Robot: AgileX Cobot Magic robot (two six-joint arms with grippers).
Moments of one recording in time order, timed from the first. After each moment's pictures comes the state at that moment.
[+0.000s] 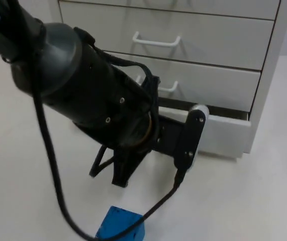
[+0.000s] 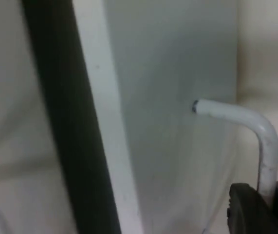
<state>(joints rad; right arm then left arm) 0.06 0.74 -0.65 -0.02 0.75 -0.04 -0.81 2.05 -1.00 1.54 0.40 -0.30</state>
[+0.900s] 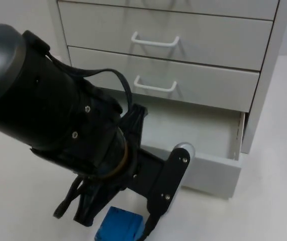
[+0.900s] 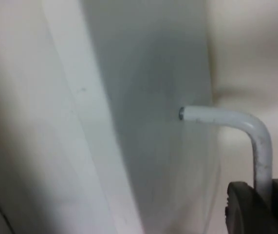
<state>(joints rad) 0.06 0.74 -0.65 -0.02 0.75 -0.04 -0.86 1.91 -0.80 1.21 0.39 0.06</state>
